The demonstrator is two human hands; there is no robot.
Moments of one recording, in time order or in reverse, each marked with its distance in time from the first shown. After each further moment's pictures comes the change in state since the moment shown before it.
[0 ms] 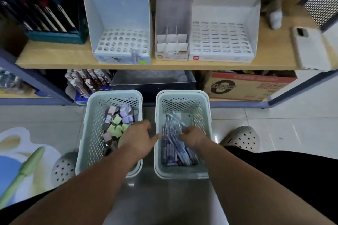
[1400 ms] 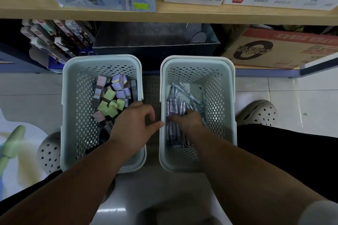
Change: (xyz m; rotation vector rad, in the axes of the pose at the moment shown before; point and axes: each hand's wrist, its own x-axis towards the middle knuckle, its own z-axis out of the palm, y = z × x) left_hand 0.024 -0.046 0.037 -0.339 0.060 0.183; right_hand 0.071 0.009 0.076 0.364 0.103 0.258
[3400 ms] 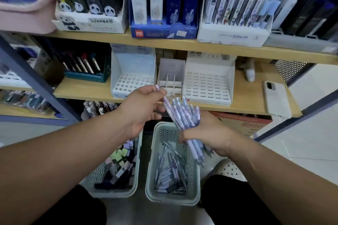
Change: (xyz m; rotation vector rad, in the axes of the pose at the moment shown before) left_hand -0.016 0.252 -0.178 -0.956 0.096 -0.188; right_hand -0.264 -0.142 -0.198 -0.150 -0.296 -0.704
